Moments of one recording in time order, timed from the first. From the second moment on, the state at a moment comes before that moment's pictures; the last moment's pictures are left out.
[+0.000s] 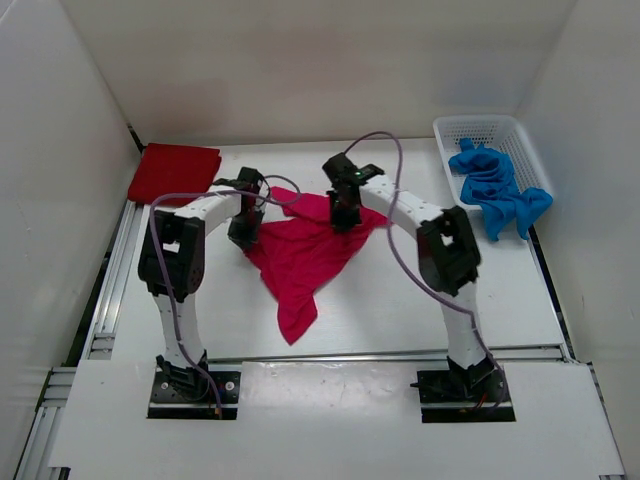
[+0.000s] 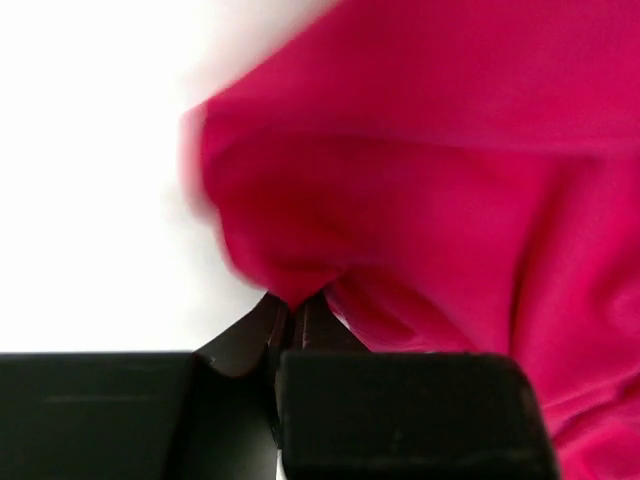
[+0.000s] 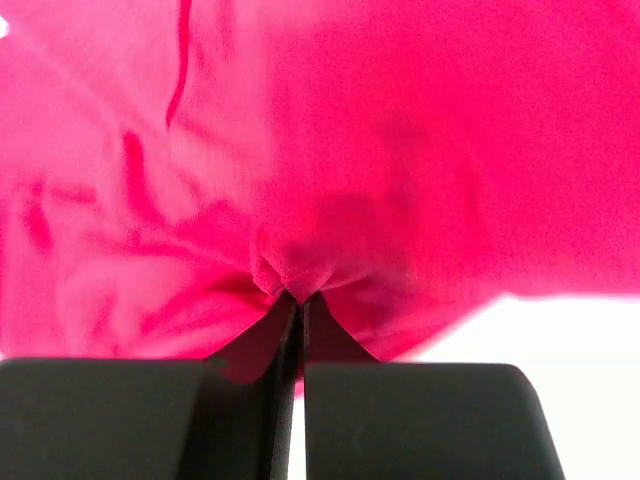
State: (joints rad) left arm -0.29 1.97 1.39 -0.79 -0.08 0.00; right arm 0.64 2.24 1.91 -0.88 0.01 0.51
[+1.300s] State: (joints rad) left arm -0.21 1.89 1.45 -0.95 -0.11 0.00; right arm 0.38 1.36 0.95 -0.63 -0.20 0.53
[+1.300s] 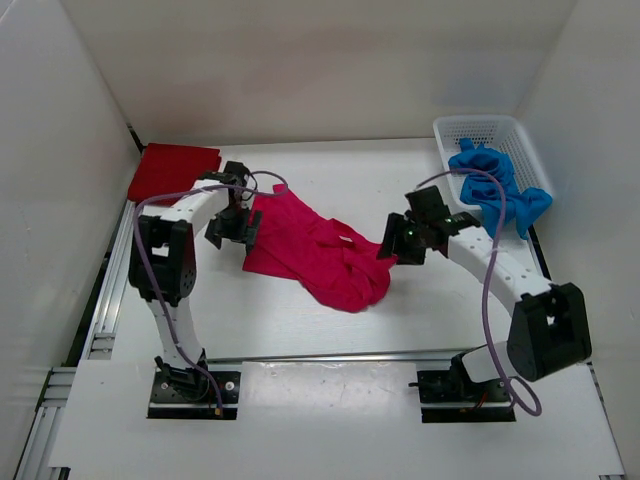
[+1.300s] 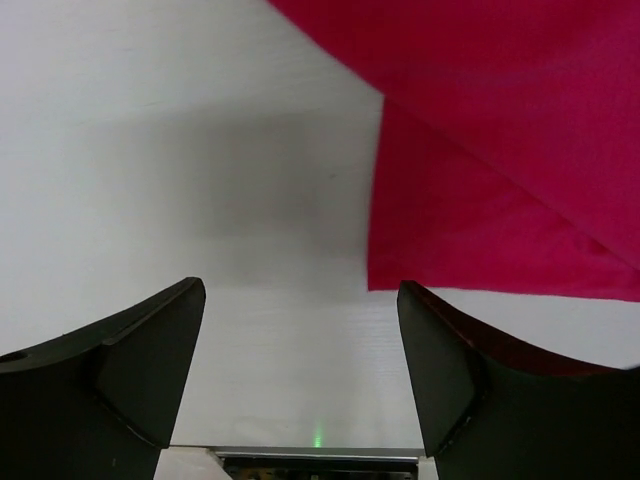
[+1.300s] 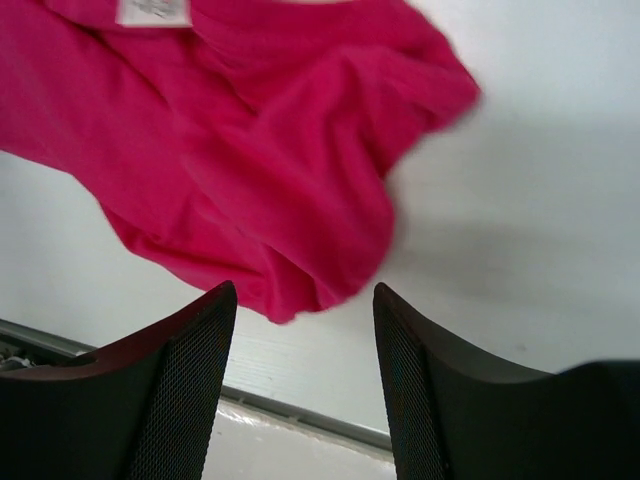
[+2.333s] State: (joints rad) left arm -0.11 1.98 1.46 -1.05 0.12 0.00; right arm 0.60 1.89 1.37 -0.75 -0.10 0.46
